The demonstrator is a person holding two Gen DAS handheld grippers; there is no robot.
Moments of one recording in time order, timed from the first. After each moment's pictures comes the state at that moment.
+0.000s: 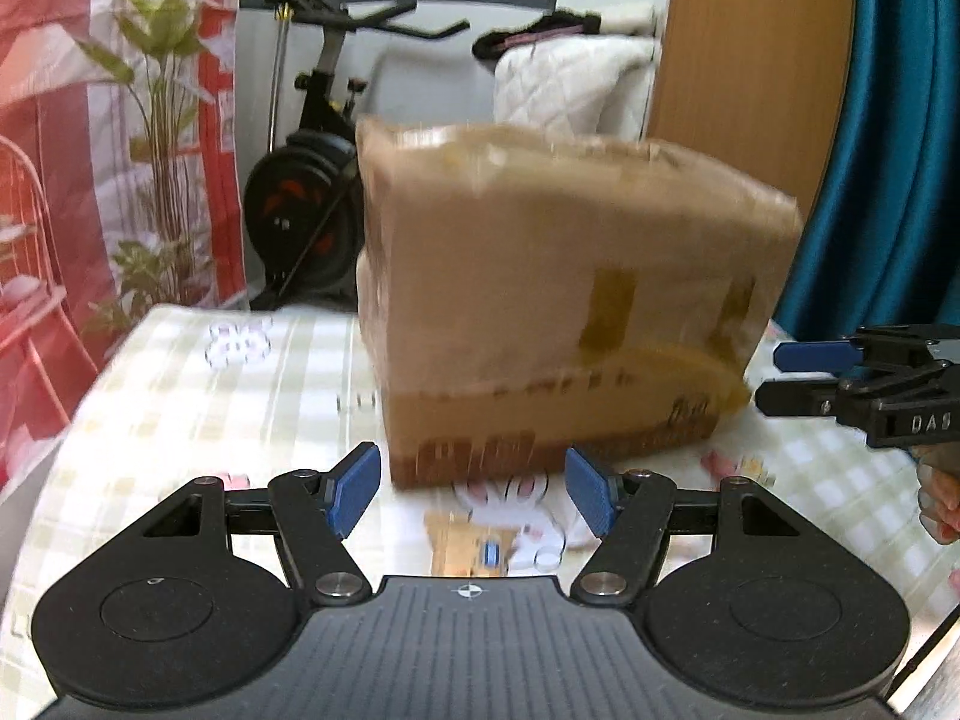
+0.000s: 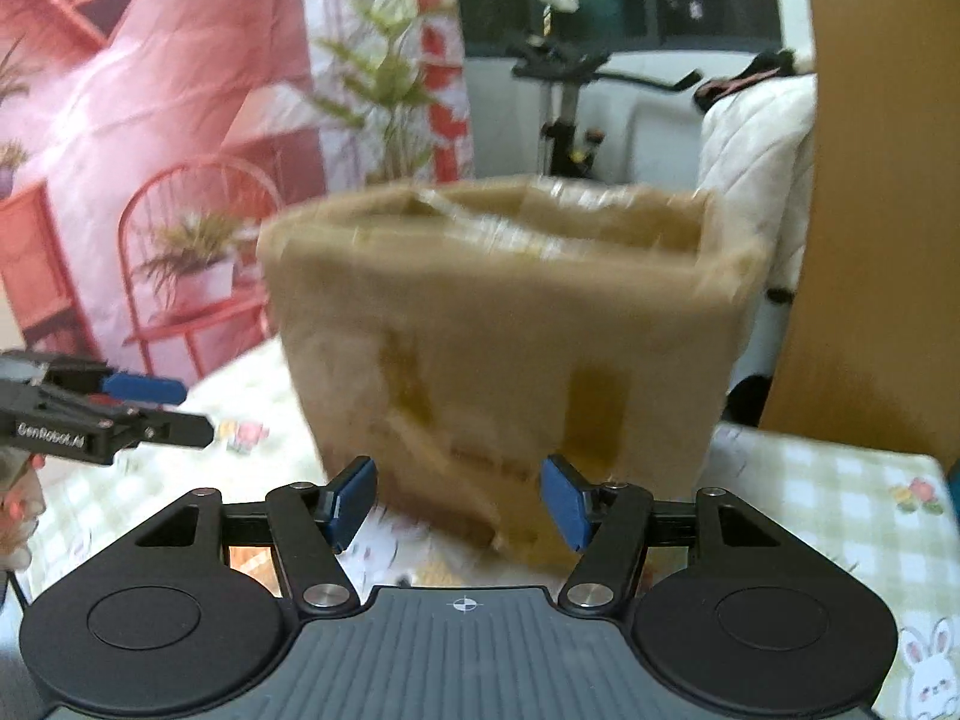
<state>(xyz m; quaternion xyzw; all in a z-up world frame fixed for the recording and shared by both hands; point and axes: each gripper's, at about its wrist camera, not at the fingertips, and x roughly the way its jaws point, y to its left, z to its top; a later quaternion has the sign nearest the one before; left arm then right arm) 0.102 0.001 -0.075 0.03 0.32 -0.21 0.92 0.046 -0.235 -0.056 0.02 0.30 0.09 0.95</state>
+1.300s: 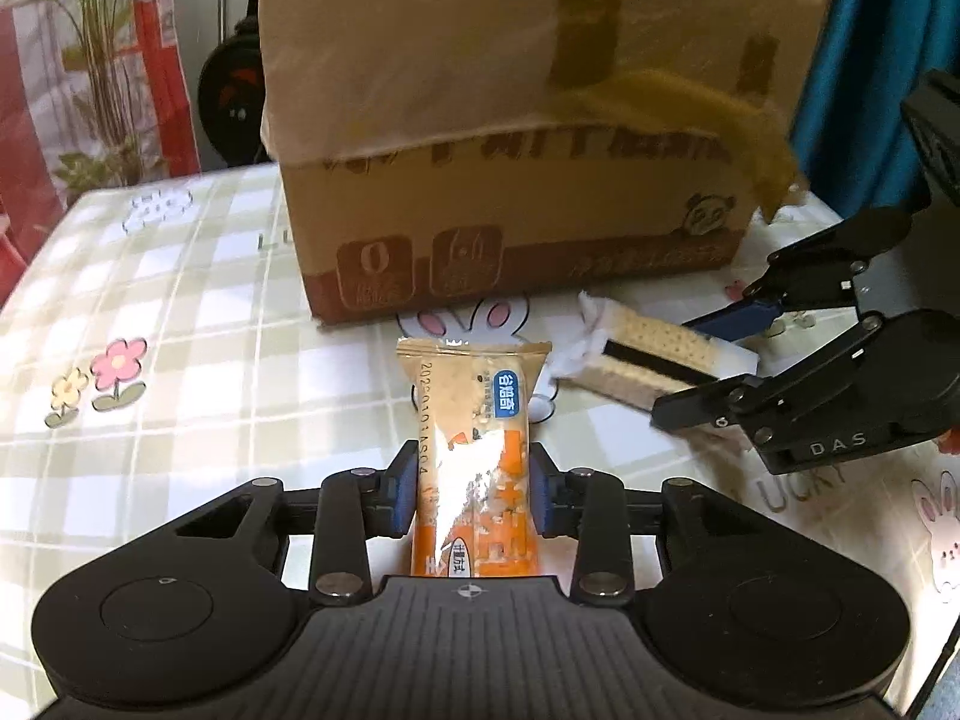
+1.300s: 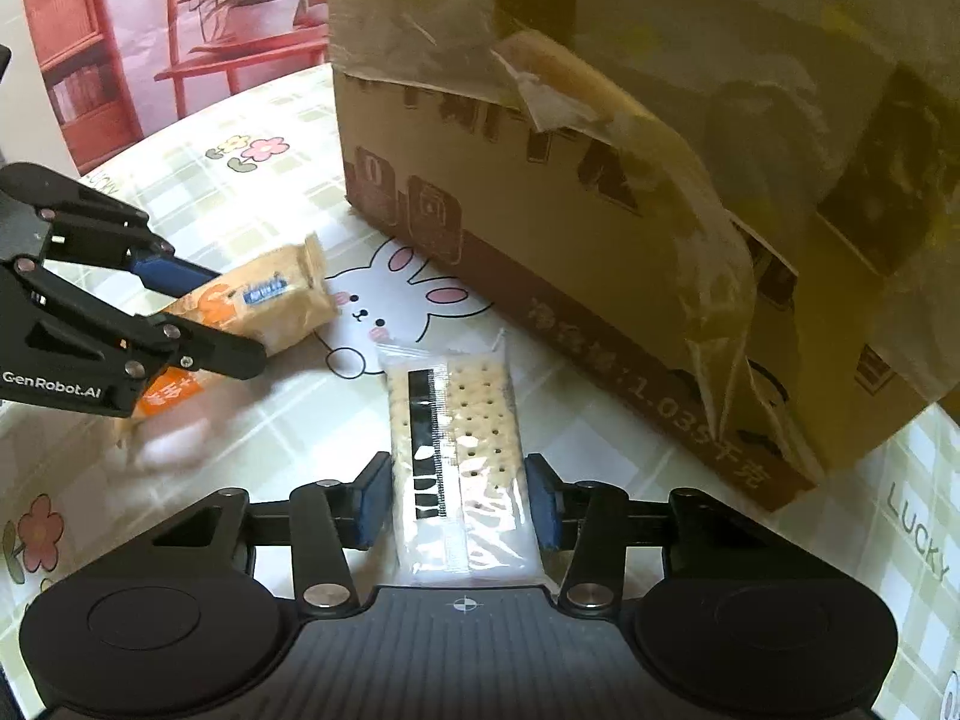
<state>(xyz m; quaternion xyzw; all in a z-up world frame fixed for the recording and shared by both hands) 0.107 -0.023 -0.153 0.08 0.40 -0.23 0.88 0.096 -0.191 -0.146 -0.10 0.46 0.15 0.87</state>
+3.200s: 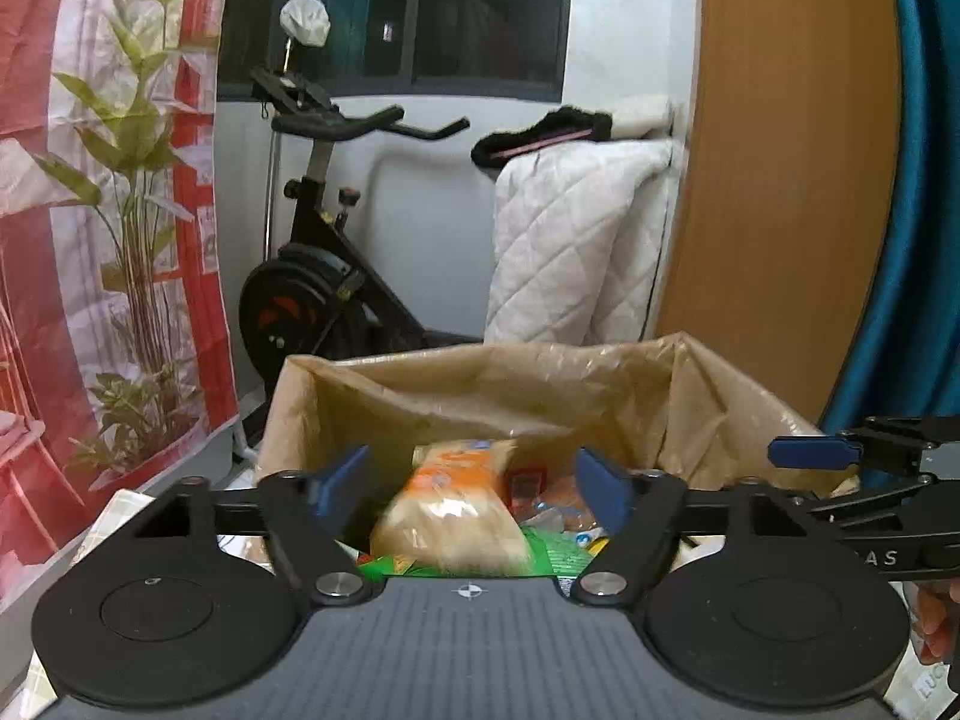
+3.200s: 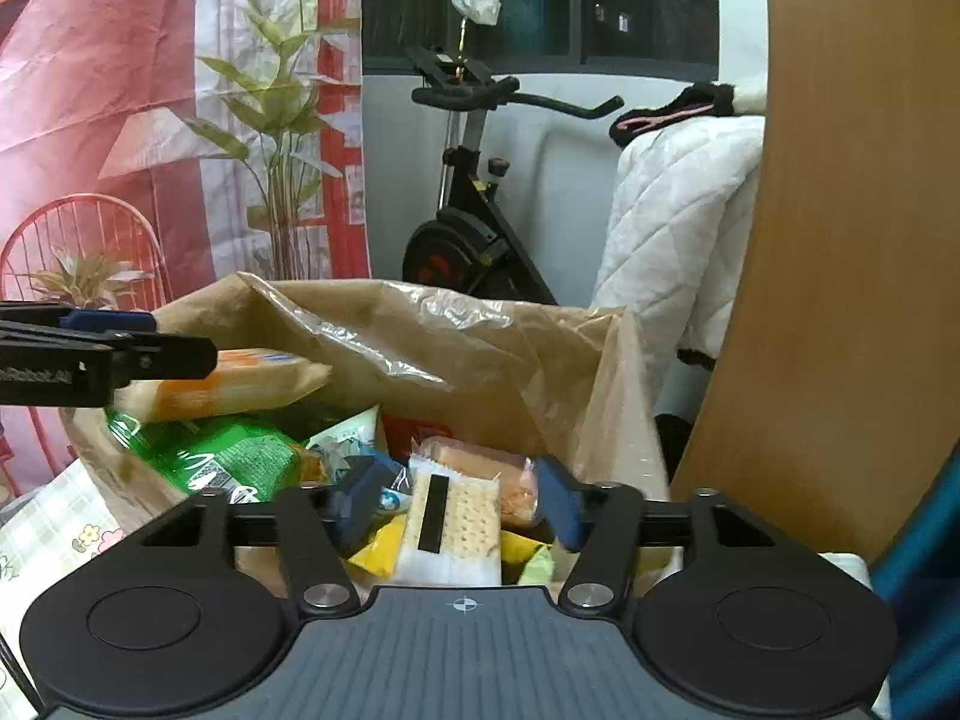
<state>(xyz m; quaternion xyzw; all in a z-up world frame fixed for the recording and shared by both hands) 0.204 -0.068 0.018 0.03 0.22 -0.20 0.95 0.159 -0.284 0.003 0.01 0.27 -0.02 0.96</state>
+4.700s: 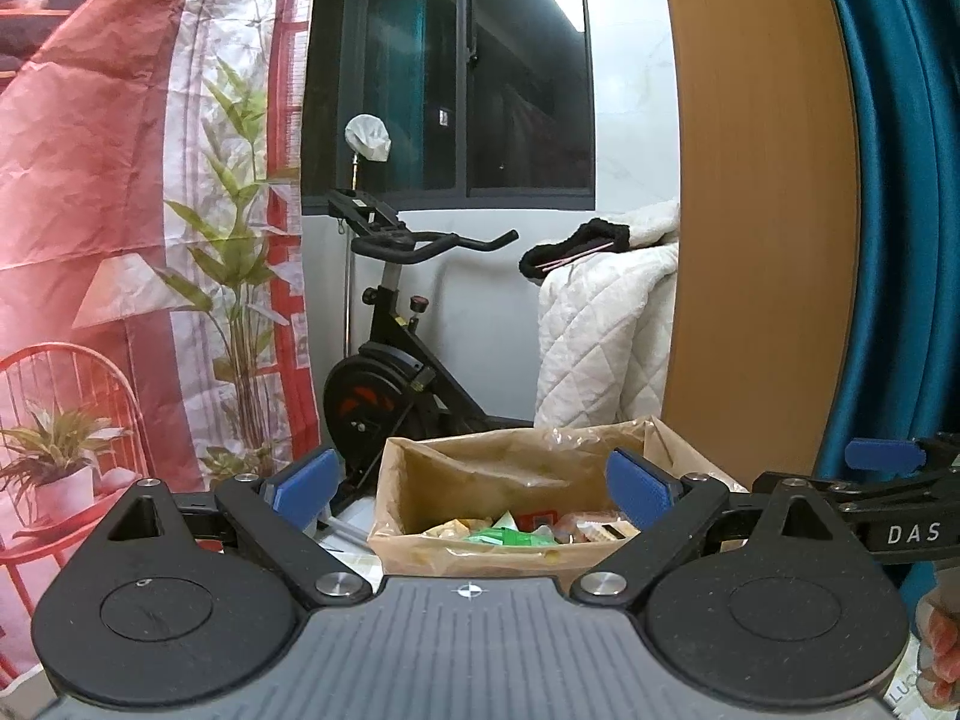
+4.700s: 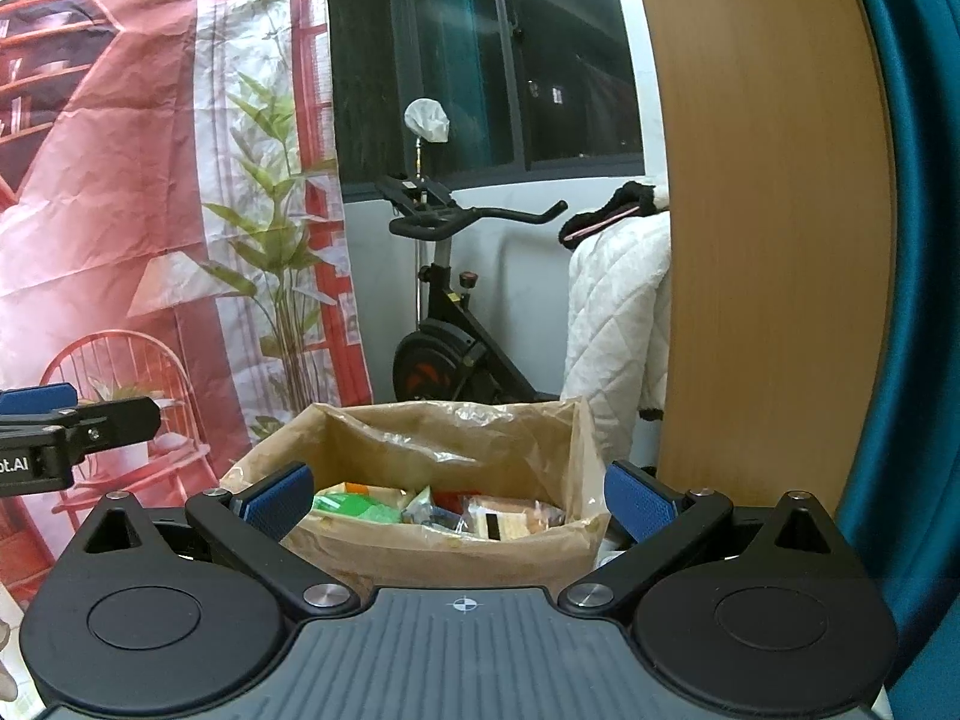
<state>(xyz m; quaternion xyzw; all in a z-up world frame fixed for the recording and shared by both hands) 0.060 -0.063 0.096 0.04 0.13 -0.11 0.98 0.015 -0.242 0.087 0.07 0.17 -0.06 0.98</state>
